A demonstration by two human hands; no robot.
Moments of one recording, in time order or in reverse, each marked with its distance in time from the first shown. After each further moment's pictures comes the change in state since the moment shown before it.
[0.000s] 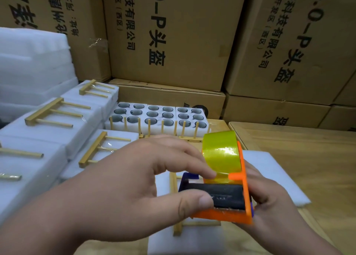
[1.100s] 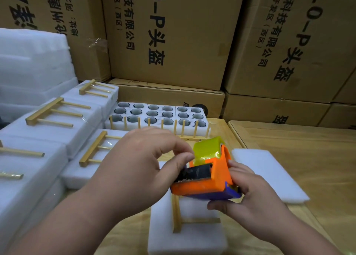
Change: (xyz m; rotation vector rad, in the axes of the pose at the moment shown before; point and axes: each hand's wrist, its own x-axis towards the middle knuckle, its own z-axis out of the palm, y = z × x) left_hand 0.002 -0.014 0.011 0.293 0.145 -0.117; right_hand 0.012 0.020 0.001 -0.311 -0.163 0.056
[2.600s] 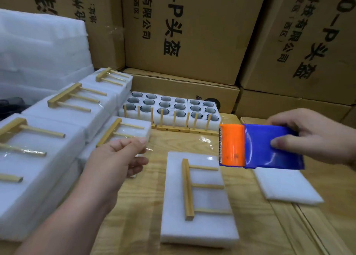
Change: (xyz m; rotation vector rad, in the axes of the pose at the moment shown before) left_hand -0.051 -0.068 0.020 -0.858 0.429 -1.028; right_hand 0.073 0.000 -0.118 -0.179 -0.320 0.075
